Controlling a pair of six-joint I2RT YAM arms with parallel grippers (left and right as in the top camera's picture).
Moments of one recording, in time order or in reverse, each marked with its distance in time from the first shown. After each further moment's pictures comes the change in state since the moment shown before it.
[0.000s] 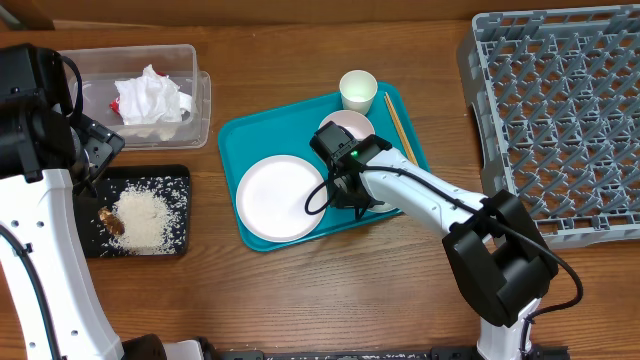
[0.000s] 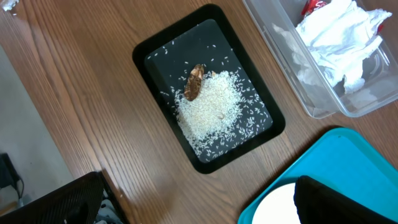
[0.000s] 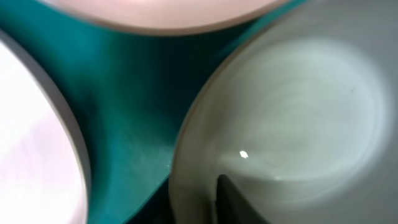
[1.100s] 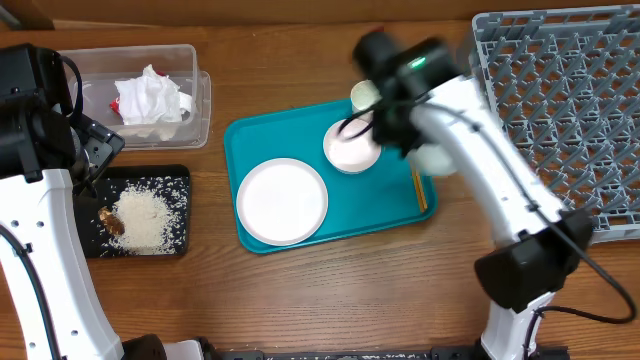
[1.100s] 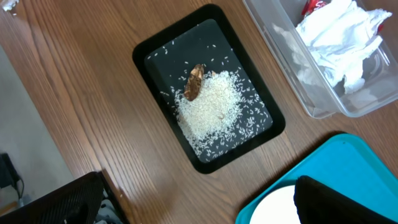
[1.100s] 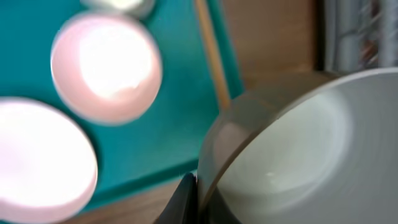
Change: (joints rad) left arm 0.000 0.000 0.000 -0.001 0.000 0.000; right arm -0.225 0.001 0.726 -0.720 0.080 -0.076
